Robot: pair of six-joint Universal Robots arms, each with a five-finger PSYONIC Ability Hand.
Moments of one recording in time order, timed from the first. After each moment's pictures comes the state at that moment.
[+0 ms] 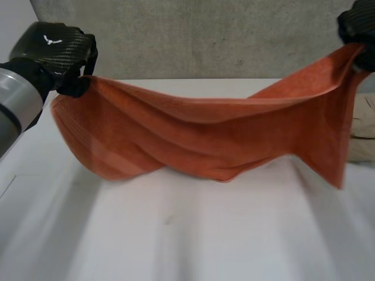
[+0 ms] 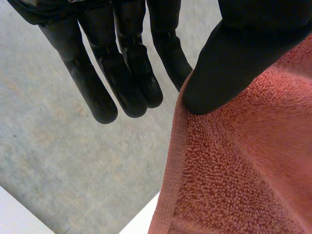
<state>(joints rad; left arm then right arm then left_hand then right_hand) 4.41 -1.62 -1.40 3.05 -1.44 3.54 1.69 -1.43 1.02 0.49 1.28 2.45 1.16 1.20 1.19 1.20 0.98 0.98 1.18 1.18 1.19 0.98</state>
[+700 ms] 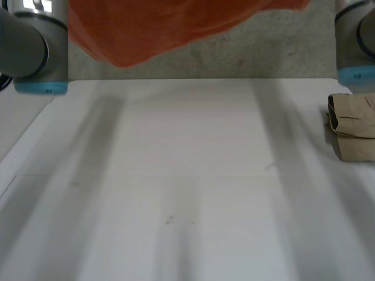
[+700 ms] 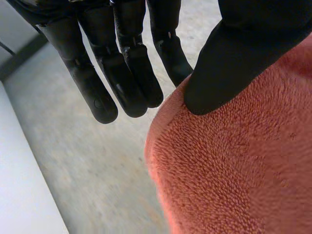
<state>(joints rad) 4.37 -2.06 -0.92 3.80 -1.54 3.59 1.88 -0.95 0.64 -0.37 1.53 2.48 1.16 1.20 1.20 1.20 0.98 0.98 1.18 1.19 1.19 0.98</state>
